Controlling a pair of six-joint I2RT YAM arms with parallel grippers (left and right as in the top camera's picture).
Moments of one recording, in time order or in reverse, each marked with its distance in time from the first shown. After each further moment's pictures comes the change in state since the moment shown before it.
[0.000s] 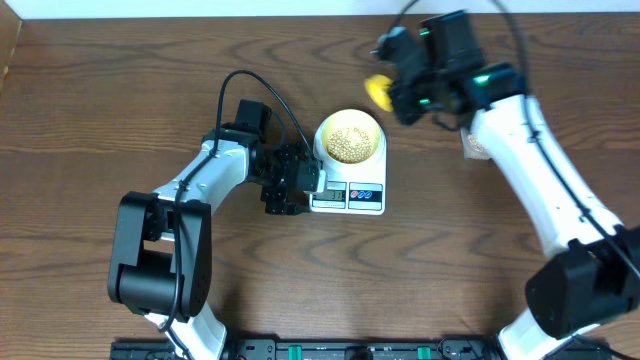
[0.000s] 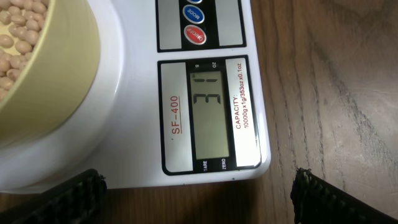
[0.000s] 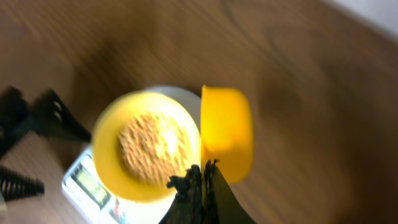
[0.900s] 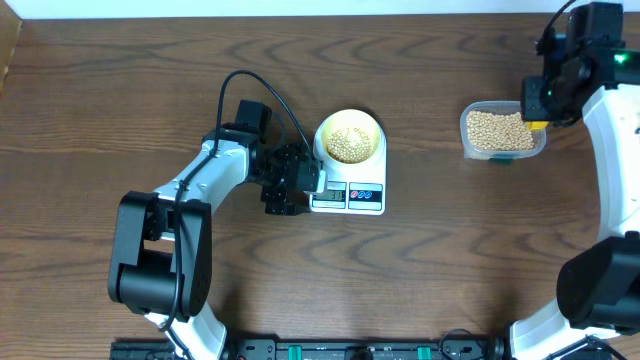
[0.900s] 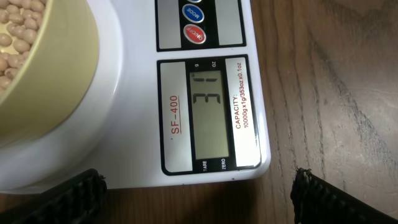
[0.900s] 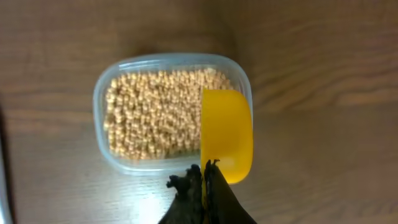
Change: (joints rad) left arm 0.000 0.002 0.000 0.000 0.000 0.000; right arm -0.426 -0.011 0.035 -0.273 0.302 0.156
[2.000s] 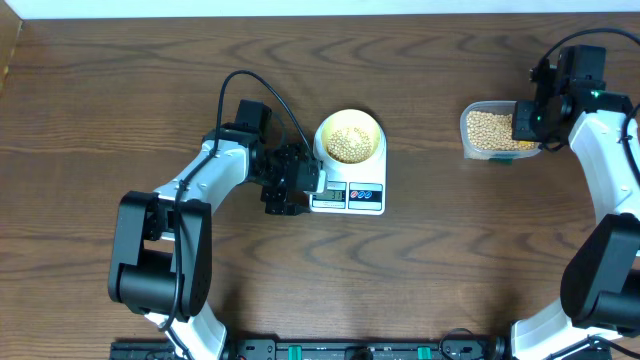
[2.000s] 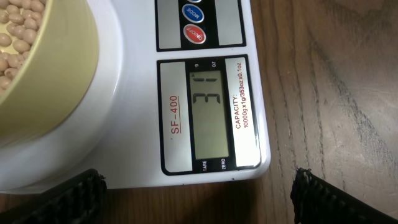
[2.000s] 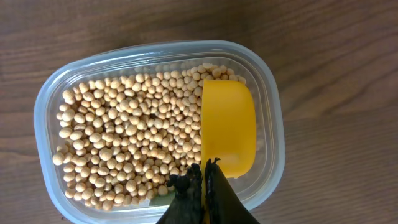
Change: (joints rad) left arm 0.000 0.000 0.000 0.000 0.000 0.000; right arm -0.055 0.000 -0.307 0.330 -0.074 0.046
